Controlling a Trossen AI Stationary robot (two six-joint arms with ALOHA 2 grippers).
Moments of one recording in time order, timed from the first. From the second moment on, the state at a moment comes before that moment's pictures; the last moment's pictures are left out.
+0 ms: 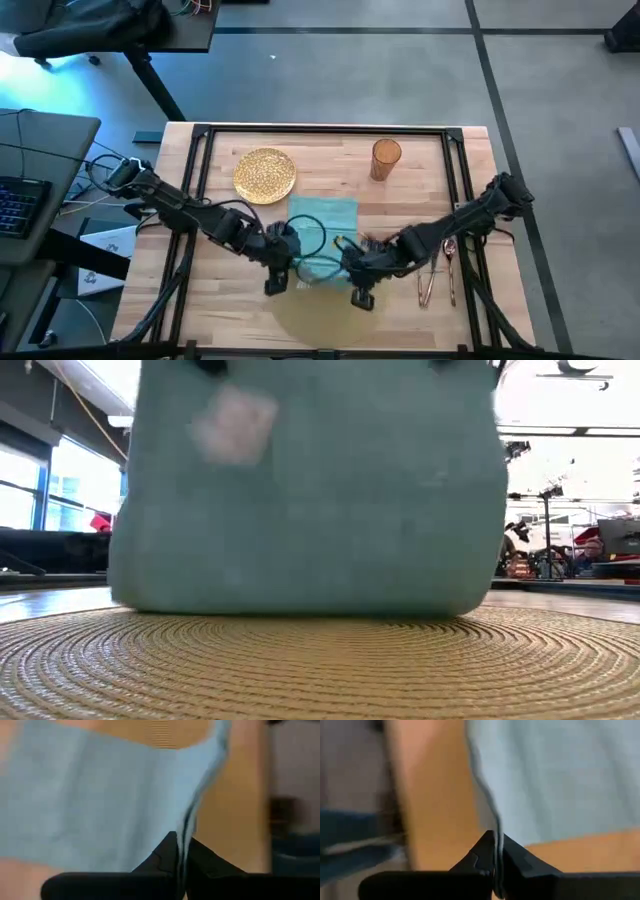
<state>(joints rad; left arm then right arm) -0.40 1.54 1.28 -0.73 -0.24 -0.52 0.43 1.75 1.50 -0.88 0.15 0.76</state>
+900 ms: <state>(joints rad) 0.05 1.56 0.95 -0.31 -0.21 -0.02 -0.01 1.75 1.26 -0.80 0.20 0.57</state>
